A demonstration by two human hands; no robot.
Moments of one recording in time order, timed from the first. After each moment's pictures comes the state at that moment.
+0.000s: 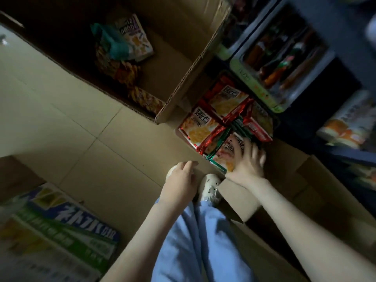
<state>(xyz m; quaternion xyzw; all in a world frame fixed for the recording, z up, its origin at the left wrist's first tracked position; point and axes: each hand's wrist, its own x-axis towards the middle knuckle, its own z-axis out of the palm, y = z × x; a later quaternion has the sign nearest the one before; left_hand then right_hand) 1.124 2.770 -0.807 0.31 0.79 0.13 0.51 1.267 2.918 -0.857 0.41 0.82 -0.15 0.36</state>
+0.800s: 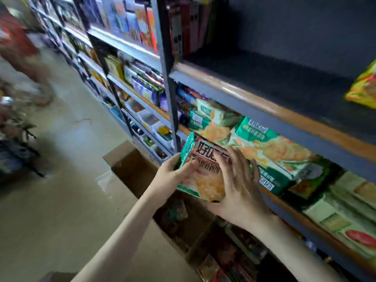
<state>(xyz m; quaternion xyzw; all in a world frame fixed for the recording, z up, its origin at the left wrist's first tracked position) 0.967 2.856 -0.168 0.24 0.67 0.61 0.34 1.110 2.972 -0.190 0.18 0.95 -0.09 -0.24</state>
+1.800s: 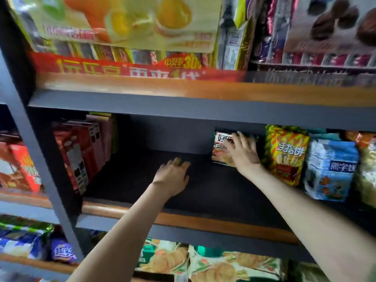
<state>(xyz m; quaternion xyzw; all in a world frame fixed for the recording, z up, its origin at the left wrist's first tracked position) 0.801 3.197 -0.050 0.74 0.66 0.08 -0.06 1.018 3.296 -0.031 0.57 0.78 0.25 -0.02</state>
